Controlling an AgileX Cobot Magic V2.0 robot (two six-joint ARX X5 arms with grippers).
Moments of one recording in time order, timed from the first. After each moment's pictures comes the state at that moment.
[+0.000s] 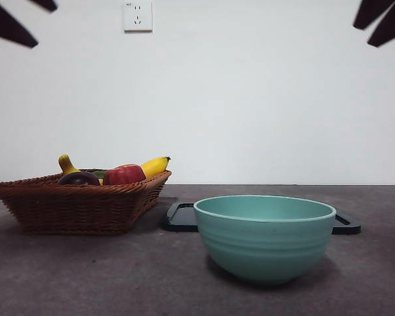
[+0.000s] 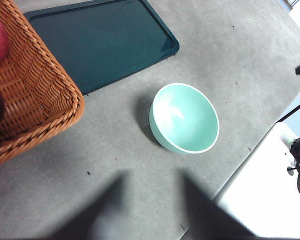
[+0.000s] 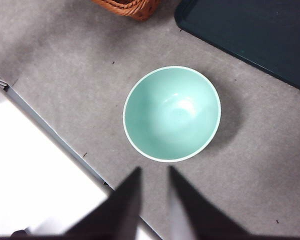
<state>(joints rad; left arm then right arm) -0.31 0.93 0.96 -0.83 0.58 0.04 0.57 0.88 0.96 -0.96 -0.32 0.16</state>
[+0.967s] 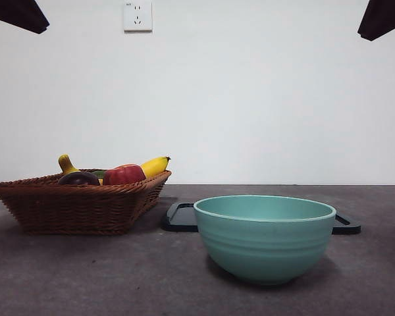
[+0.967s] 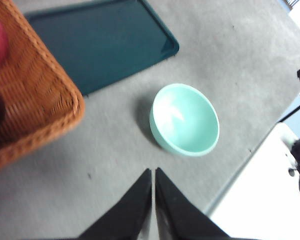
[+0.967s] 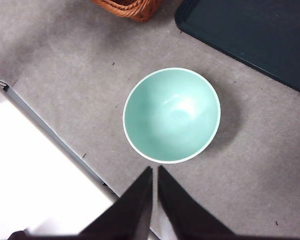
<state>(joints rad) -0.31 0.93 0.96 -0.80 0.58 0.04 0.57 0.88 0.96 -0.95 -0.32 0.15</state>
